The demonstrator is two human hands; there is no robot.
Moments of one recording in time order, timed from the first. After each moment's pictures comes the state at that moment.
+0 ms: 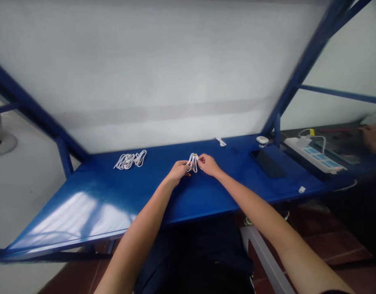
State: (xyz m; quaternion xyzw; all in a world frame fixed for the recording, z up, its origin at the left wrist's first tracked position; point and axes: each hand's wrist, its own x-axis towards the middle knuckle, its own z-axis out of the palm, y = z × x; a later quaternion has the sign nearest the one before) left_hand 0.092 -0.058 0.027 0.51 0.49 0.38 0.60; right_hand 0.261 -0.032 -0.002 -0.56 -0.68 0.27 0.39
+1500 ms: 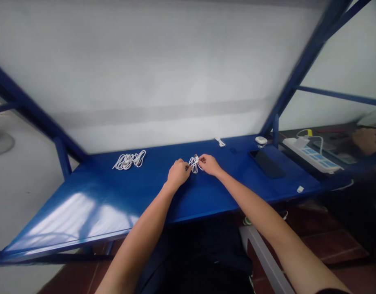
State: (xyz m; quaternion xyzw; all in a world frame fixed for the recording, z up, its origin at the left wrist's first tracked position) left_hand 0.091 -0.069 0.027 0.78 0.59 0.19 0.10; right_hand 0.268 -0.034 0.003 -0.56 -0.69 0.26 0.37
